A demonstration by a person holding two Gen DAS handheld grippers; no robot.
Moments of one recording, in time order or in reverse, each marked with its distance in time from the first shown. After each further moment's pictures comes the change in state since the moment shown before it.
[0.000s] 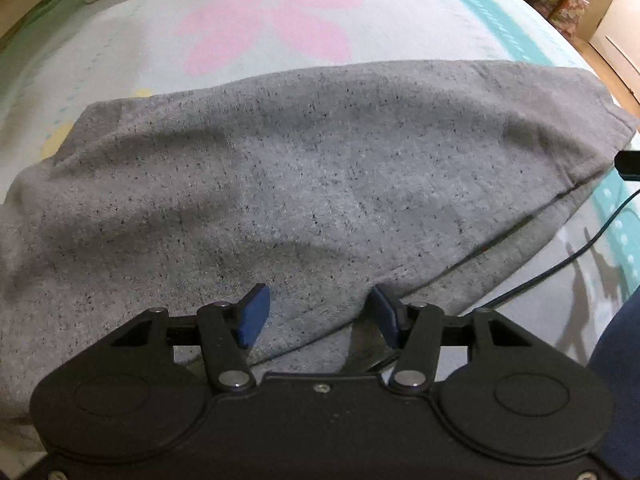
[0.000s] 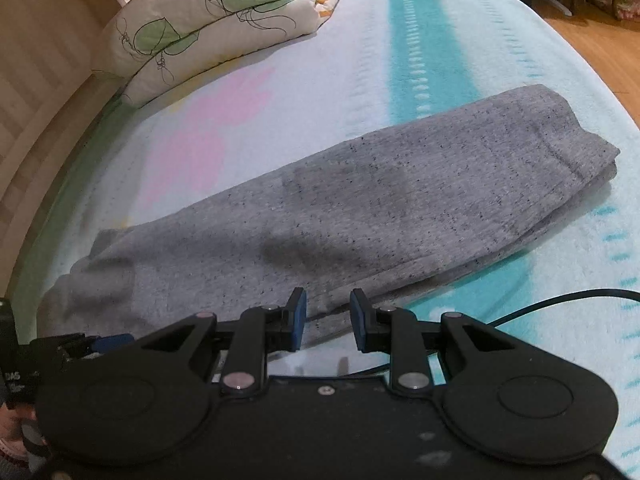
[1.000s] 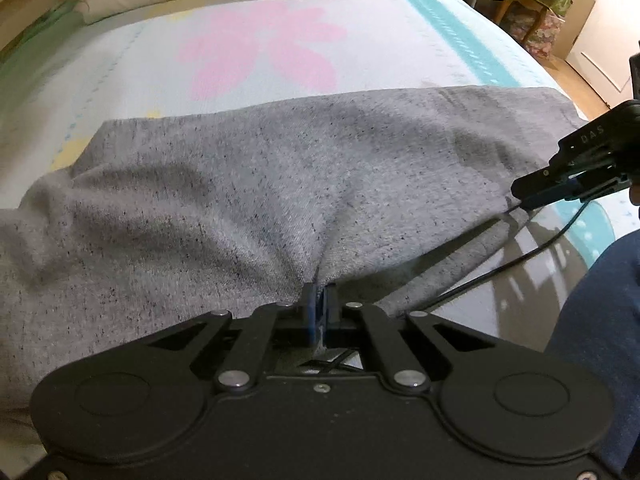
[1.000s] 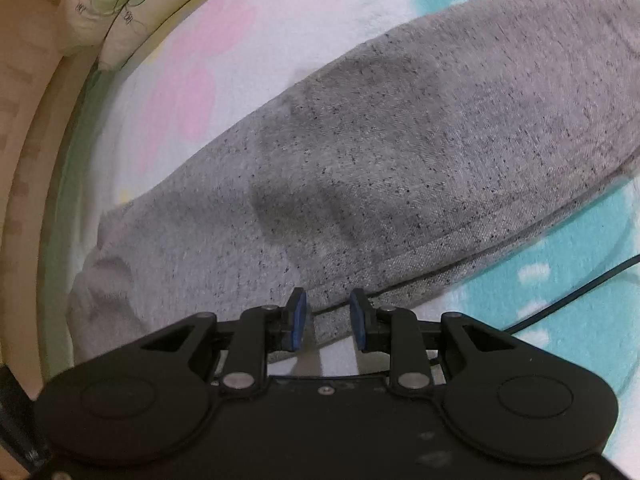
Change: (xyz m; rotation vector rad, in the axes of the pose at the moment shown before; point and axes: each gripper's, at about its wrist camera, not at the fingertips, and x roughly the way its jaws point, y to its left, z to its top) left arm -0.039 0.011 -0.015 0.003 -0.083 -0.060; right arm 0.076 -0.005 0.021 0.196 0.299 0.083
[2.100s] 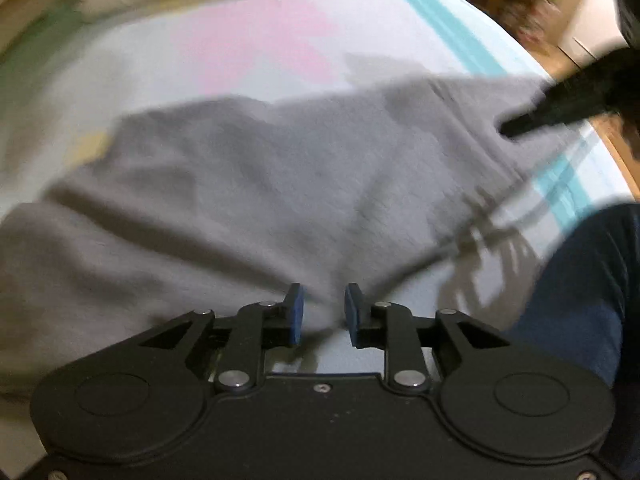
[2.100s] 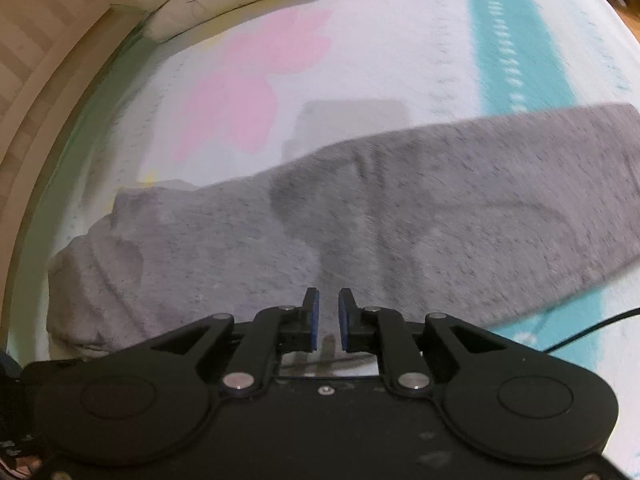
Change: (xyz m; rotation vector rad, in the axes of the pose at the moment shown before) left arm -0.024 0.008 -0.002 0.002 0.017 0.023; right arm -0.034 0.069 0.012 -0.303 -0.074 -0.098
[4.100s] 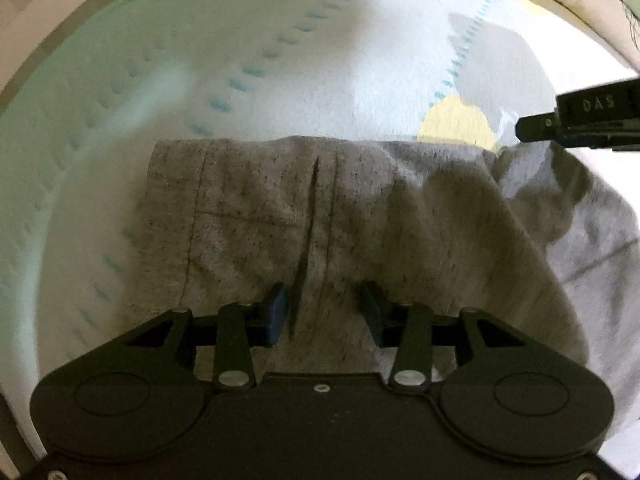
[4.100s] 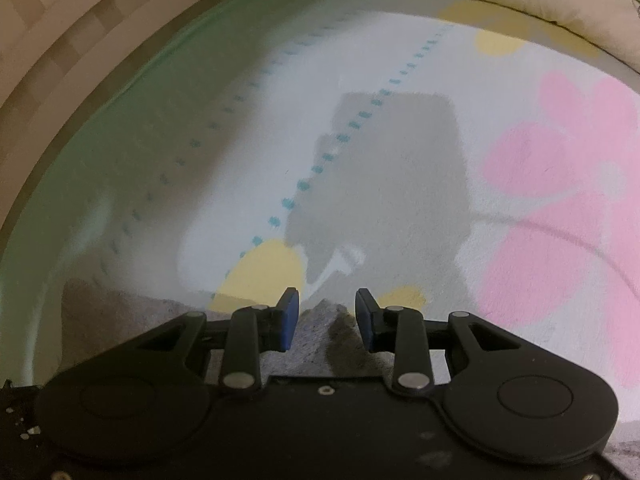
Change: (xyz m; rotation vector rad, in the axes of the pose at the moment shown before) left arm -0.003 0.175 -0.010 -0.553 0.154 0.380; right arm 0.198 0.301 0.101 -0.408 0.072 0.080
